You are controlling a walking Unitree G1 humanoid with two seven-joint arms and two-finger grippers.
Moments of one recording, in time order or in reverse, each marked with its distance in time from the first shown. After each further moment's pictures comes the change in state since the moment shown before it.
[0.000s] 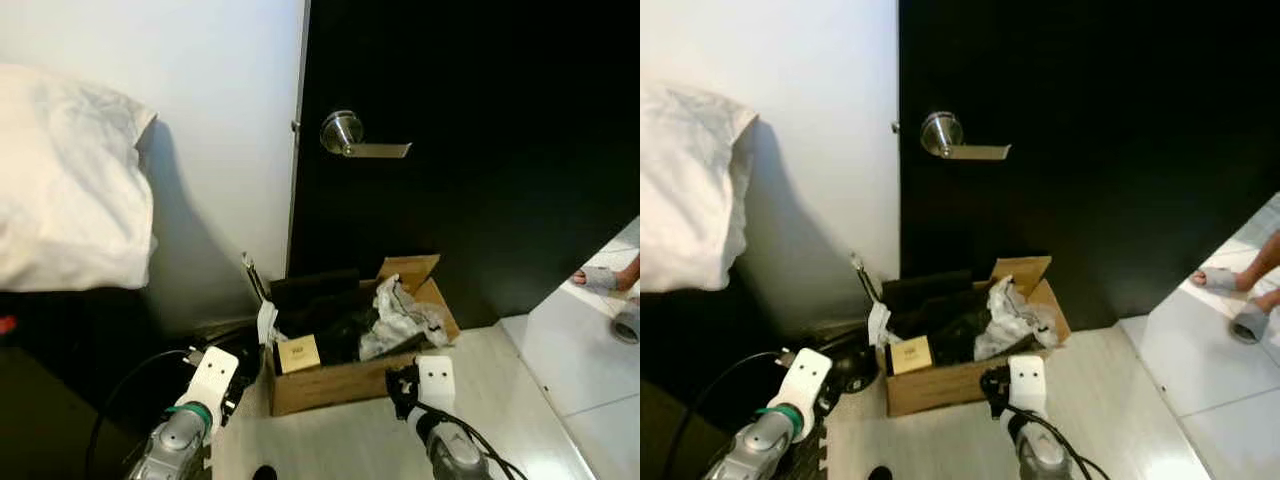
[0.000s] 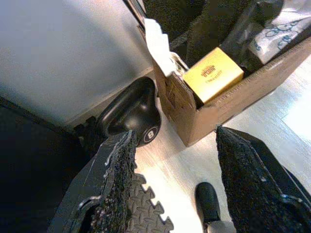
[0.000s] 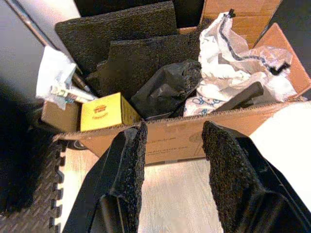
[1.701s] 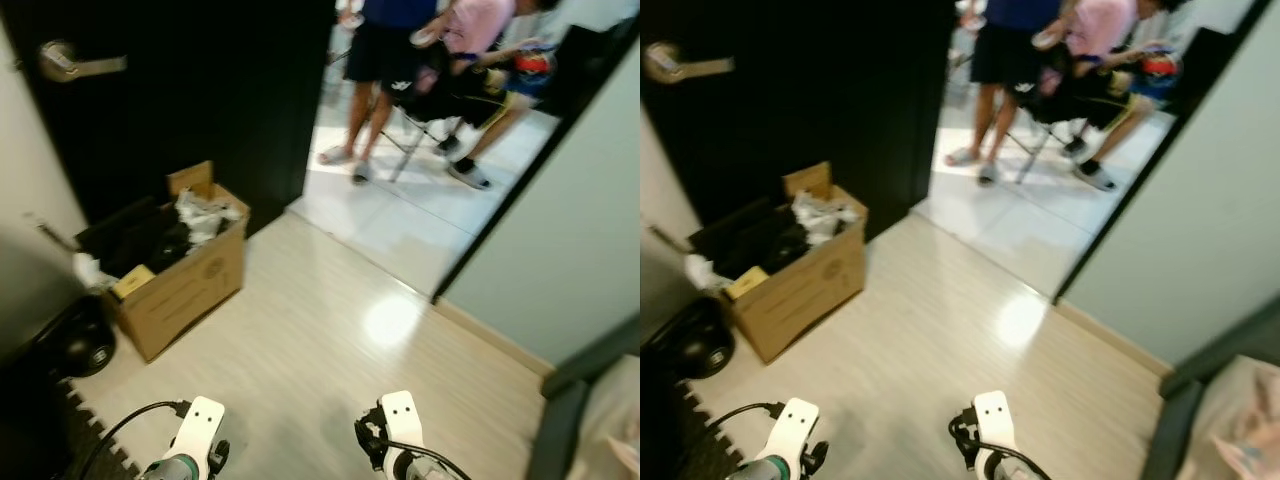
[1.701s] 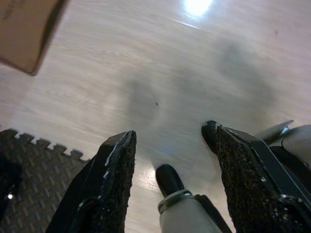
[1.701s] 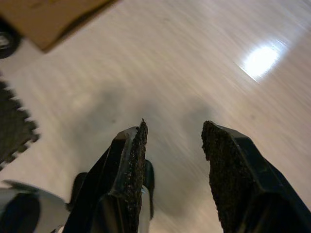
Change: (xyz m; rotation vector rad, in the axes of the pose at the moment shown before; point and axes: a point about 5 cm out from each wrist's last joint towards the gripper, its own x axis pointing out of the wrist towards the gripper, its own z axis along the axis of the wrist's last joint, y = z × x) left arm -0.019 -0.003 -0.069 -0.090 0.319 -0.018; right arm -0.014 0.033 -0.045 -0.064 0.239 0.166
